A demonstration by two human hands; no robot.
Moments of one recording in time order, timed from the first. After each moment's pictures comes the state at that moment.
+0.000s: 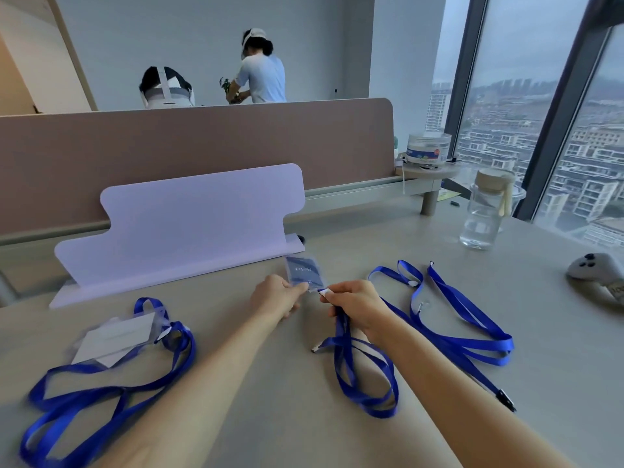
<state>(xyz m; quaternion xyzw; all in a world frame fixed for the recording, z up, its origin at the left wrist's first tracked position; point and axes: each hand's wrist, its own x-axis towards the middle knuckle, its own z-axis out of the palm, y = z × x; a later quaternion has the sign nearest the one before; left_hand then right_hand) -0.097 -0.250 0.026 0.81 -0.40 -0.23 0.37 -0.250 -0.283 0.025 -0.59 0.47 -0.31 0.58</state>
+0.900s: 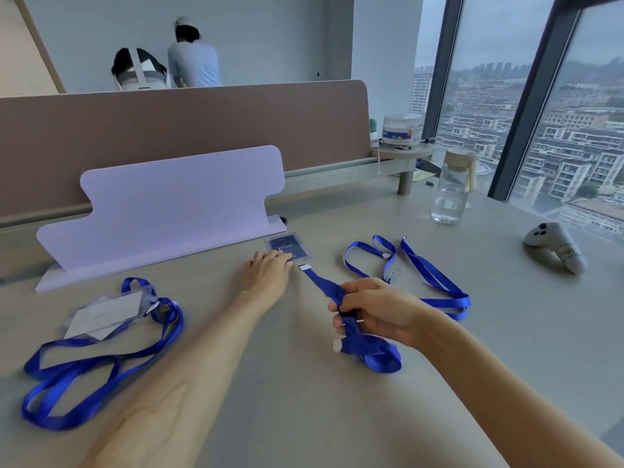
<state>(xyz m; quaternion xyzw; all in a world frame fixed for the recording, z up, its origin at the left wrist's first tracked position) -0.099 -0.267 -0.006 0.78 -0.60 0.03 0.16 -0.332 -0.220 0.053 -0.55 0.36 -0.18 0.73</state>
